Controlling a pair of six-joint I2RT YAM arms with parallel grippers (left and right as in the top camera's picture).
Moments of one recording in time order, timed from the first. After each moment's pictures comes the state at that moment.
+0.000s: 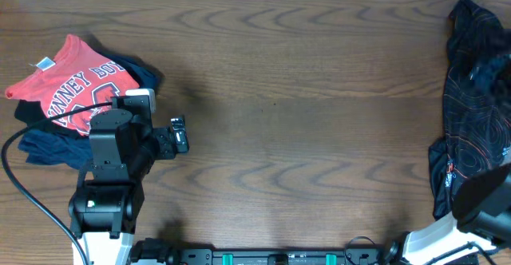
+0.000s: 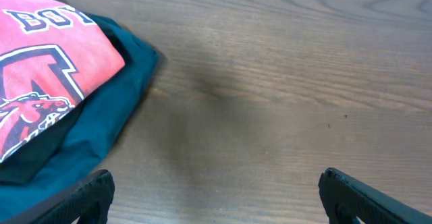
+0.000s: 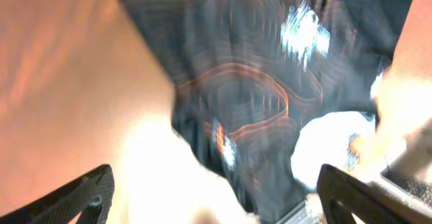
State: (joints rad) left arm -0.02 0.83 0.82 -0.69 0.08 -0.12; right arm -0.42 1.80 1.82 -1.48 0.24 0.28
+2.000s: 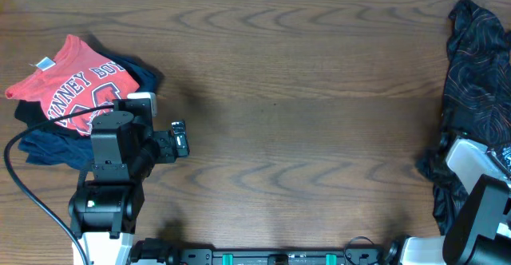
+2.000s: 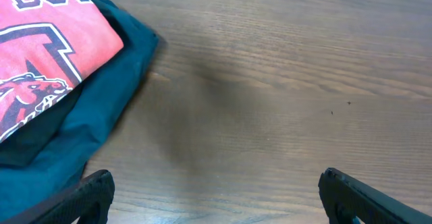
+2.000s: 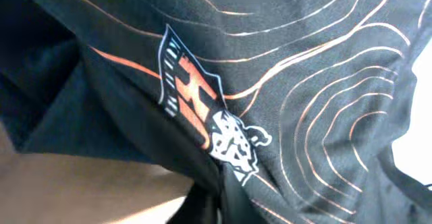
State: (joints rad) left arm -0.02 0.83 0.82 -0.74 0.08 -0.12; right arm -0.38 1.58 0.69 -0.62 0.41 0.46
